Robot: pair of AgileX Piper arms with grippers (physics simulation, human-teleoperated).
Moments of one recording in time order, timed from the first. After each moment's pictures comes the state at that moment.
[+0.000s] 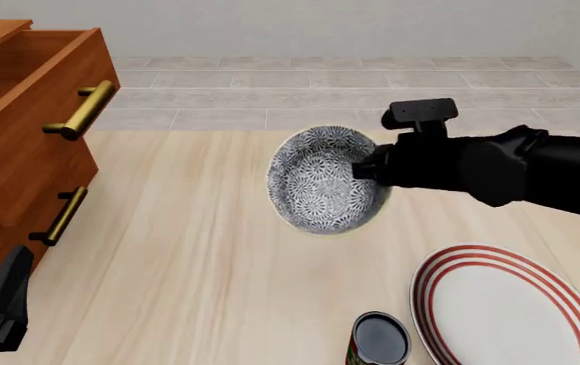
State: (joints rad) left arm 0.00 0.01 0.00 0.00 0.00; right arm 0.43 1.49 -0.91 0.14 0.17
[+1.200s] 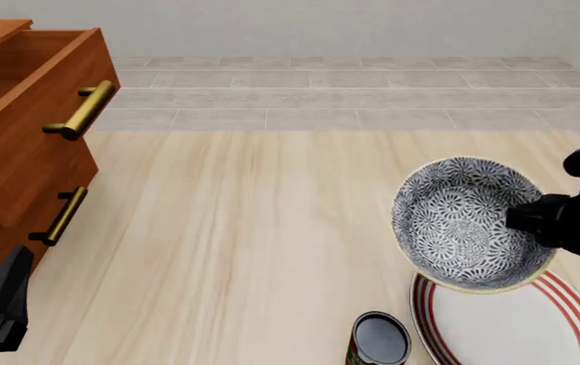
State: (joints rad) left arm 0.00 0.01 0.00 0.00 0.00; right arm 0.05 0.87 -0.59 0.51 0.12
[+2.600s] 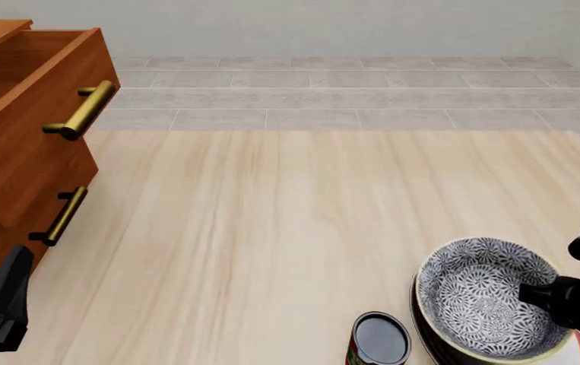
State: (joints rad) left arm 0.00 0.01 0.00 0.00 0.00; right arm -0.17 0.87 -0.31 0.43 0.08
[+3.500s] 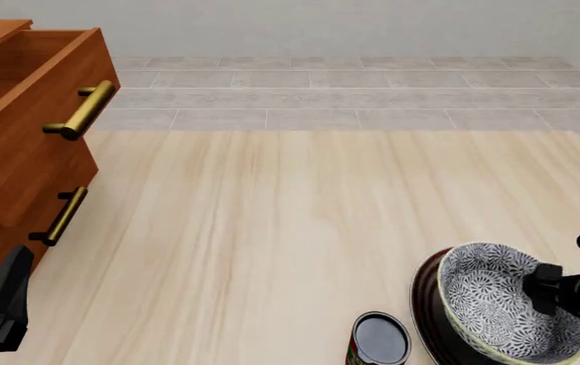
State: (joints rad) left arm 0.00 0.01 0.00 0.00 0.00; right arm -0.21 0.87 -0.35 0.45 0.03
